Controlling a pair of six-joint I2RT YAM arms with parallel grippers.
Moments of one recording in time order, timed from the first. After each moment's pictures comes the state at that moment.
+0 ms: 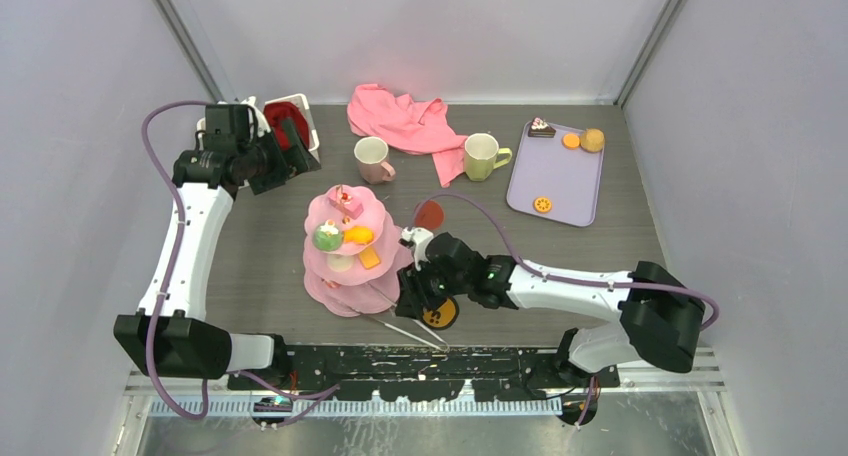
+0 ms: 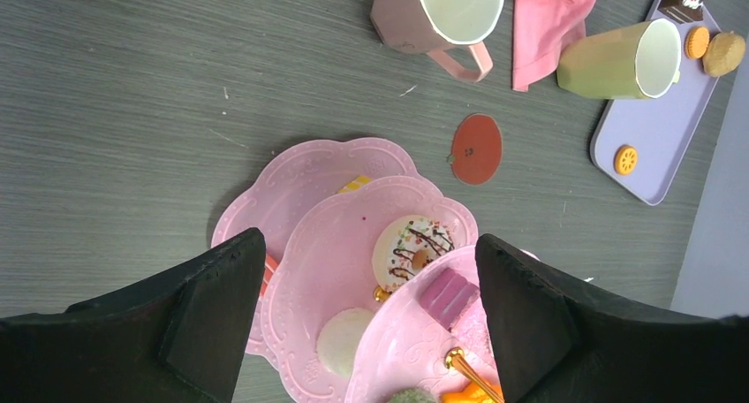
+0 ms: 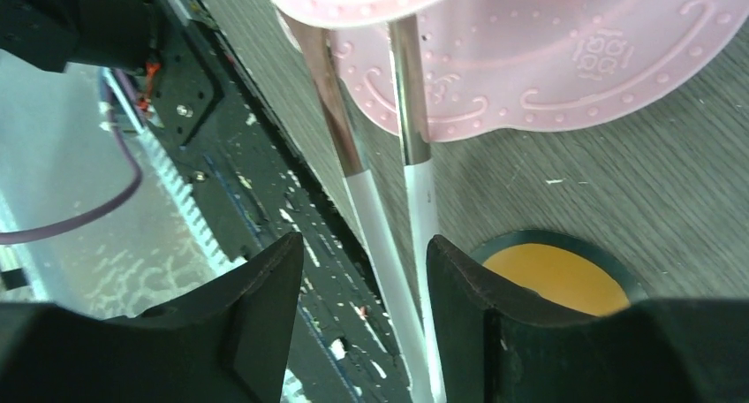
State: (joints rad) left arm -0.04 1.32 1.44 -0.89 0.21 -0.44; right arm 1.06 1.34 0.73 -0.07 -0.24 0.52
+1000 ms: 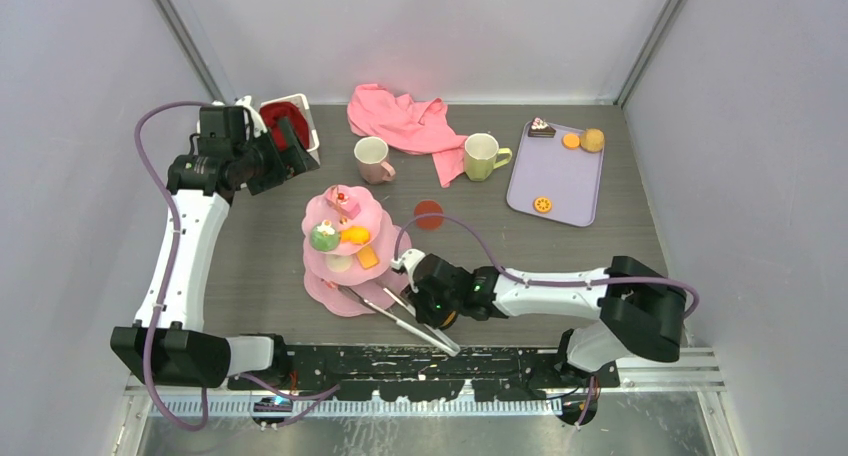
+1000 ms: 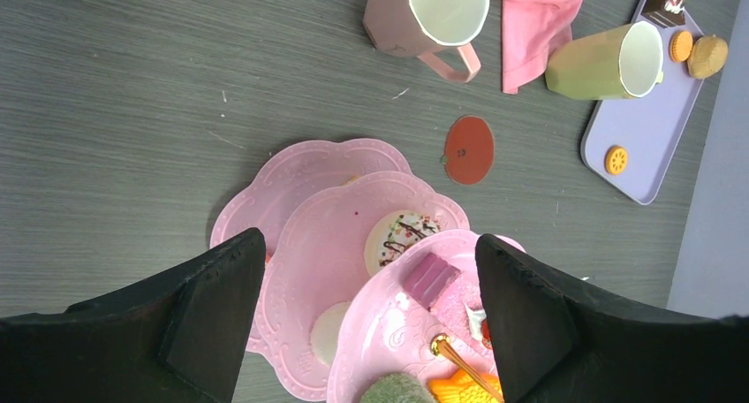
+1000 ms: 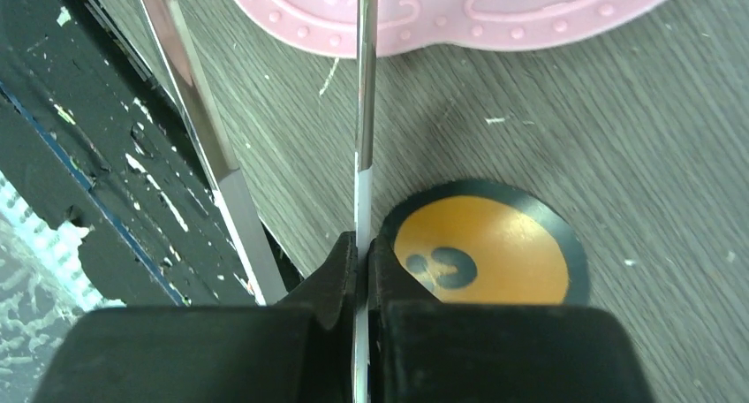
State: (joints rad) left arm -0.04 1.28 1.44 -0.89 0.21 -0.44; right arm 1.16 1.46 0.72 -0.16 -0.05 0.34
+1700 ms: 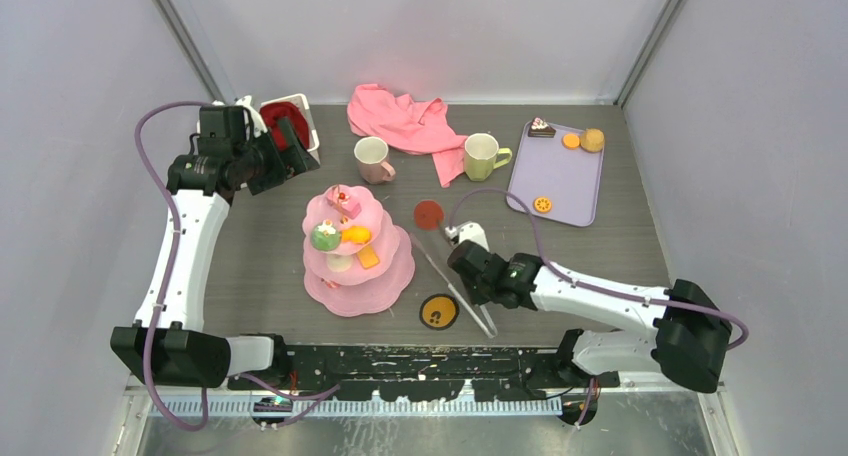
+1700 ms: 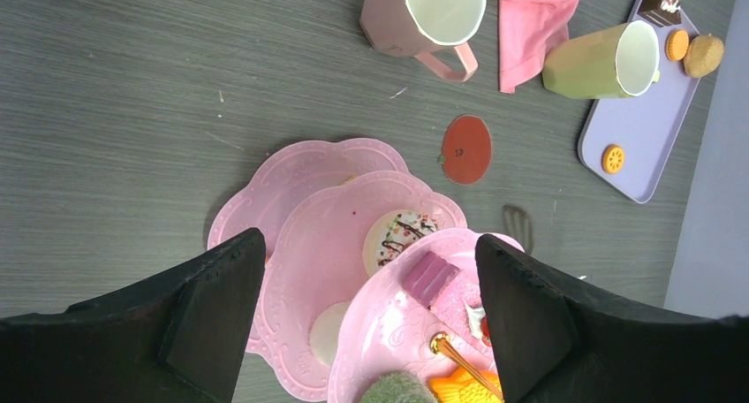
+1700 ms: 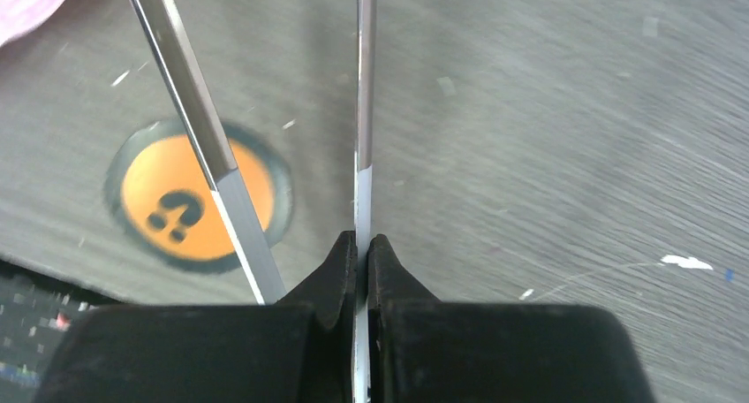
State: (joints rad) left arm -0.04 1.28 1.44 -0.89 0.21 -0.45; right arm 1.03 1.19 0.70 -0.58 0.32 0.49
